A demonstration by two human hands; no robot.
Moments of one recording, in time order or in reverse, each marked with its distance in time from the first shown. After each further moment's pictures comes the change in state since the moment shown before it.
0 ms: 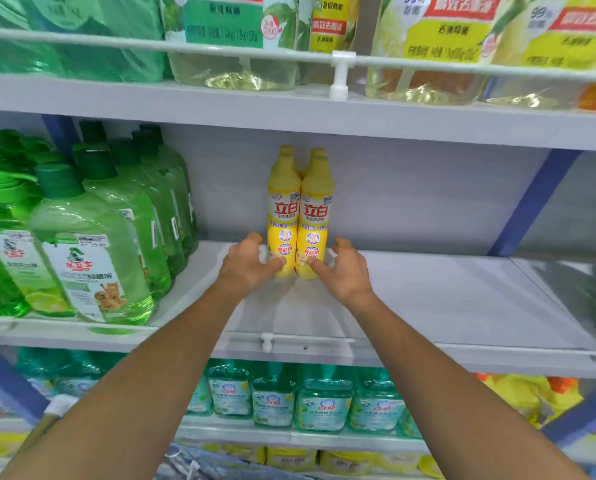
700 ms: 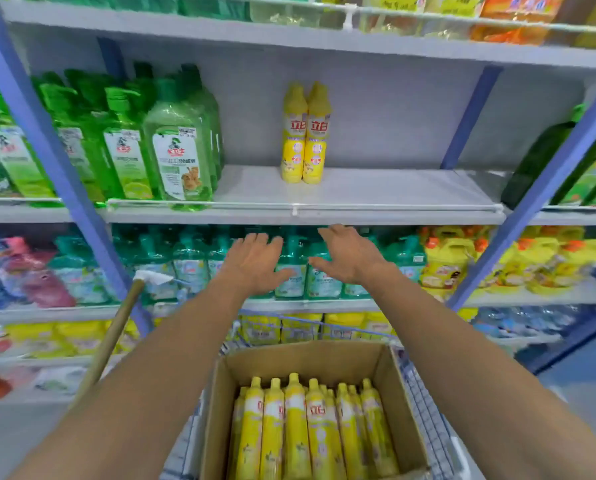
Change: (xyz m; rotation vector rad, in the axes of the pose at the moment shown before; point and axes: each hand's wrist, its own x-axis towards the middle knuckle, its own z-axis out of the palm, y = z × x) left_hand -0.271 -0.080 -0.042 0.692 -0.213 0.445; right_hand -0.287 -0.030 -0.001 -0.696 -0.246 -0.206
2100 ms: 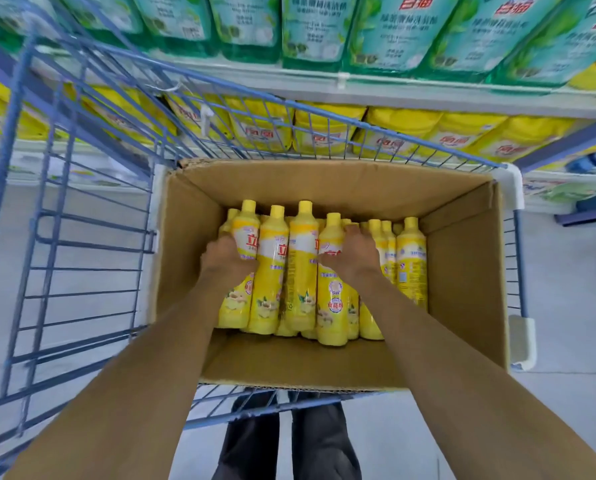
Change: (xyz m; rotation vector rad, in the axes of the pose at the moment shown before) left_hand -0.096 0.010 0.432 -0.627 -0.621 -0.778; right_hand -0.057 0.027 0.457 0.493 -0.516 0.556
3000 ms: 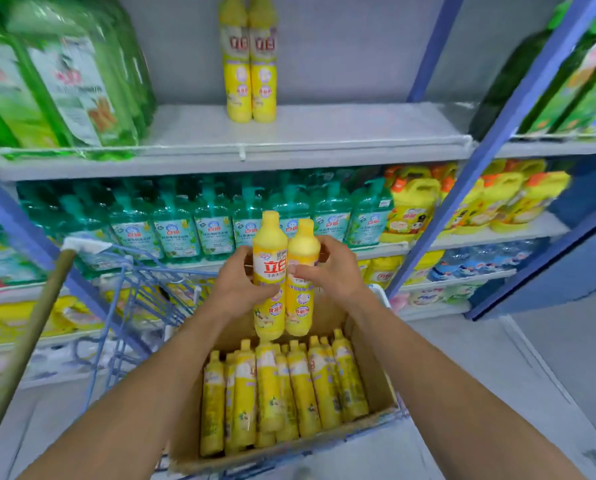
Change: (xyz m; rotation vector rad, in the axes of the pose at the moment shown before) left_hand -0.216 0.165 -0.183 -0.518 0.098 0.777; right_hand -0.194 -0.076 -0.255 0.610 0.456 -0.516
